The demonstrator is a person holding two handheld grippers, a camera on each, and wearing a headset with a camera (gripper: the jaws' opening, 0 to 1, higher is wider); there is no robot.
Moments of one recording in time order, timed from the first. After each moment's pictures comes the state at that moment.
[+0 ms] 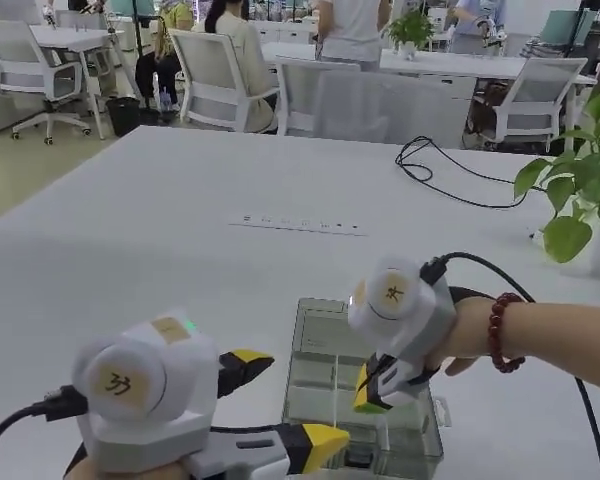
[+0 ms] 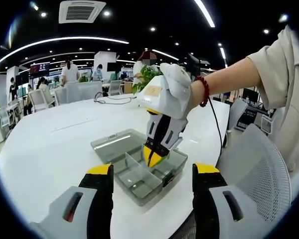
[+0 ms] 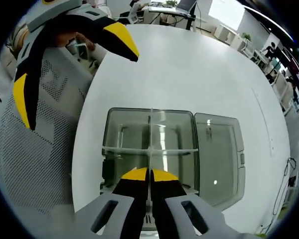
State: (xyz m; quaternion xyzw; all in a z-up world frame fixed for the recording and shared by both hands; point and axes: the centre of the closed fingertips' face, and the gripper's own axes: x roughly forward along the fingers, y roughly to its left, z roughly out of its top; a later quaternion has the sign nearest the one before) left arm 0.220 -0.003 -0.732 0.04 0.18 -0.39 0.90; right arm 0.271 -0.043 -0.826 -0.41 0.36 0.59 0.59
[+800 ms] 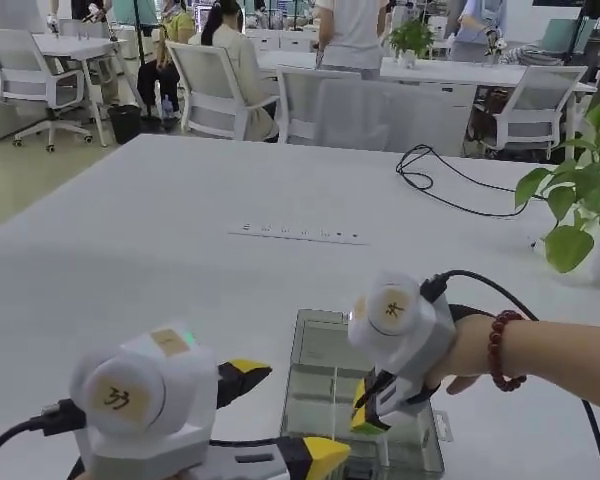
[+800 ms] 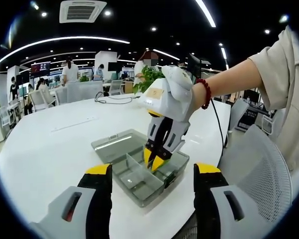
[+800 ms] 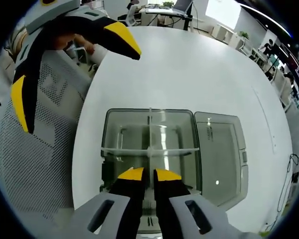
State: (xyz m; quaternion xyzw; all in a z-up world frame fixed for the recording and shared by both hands) left arm 0.225 -0.003 -0.732 0.03 0.18 -0.39 0.90; right arm 0.270 -0.042 -0.827 -0.39 0.36 0.59 0.60
